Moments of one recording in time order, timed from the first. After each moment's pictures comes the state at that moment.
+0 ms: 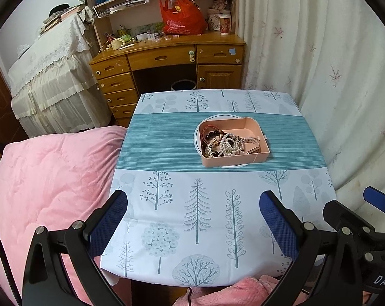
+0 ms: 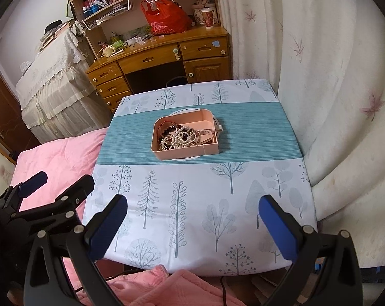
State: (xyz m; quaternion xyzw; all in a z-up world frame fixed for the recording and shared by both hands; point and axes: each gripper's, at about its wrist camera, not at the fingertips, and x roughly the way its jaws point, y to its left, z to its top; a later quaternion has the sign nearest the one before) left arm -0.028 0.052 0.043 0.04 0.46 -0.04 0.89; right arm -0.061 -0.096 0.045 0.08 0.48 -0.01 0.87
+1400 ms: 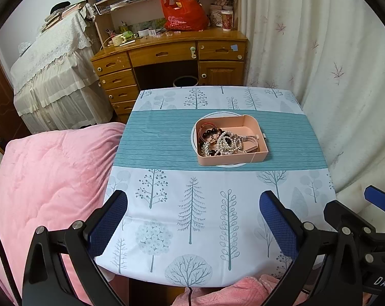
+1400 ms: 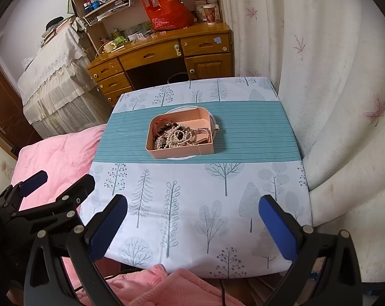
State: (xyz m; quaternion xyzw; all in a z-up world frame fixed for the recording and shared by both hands) left arm -0.028 0.029 0.037 0.04 0.47 -0.02 0.88; right arm -0.054 -0.119 0.041 0.08 0.49 0.00 0.87
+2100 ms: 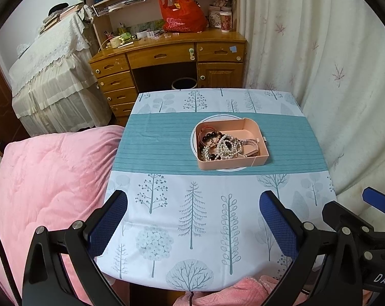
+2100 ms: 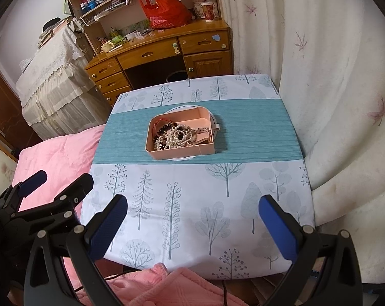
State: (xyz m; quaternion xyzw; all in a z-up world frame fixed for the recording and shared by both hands) left arm -0.019 0.033 0.038 0.04 0.46 -0.03 0.89; right arm -0.045 -0.121 0.035 0.08 0.50 0.00 0.86
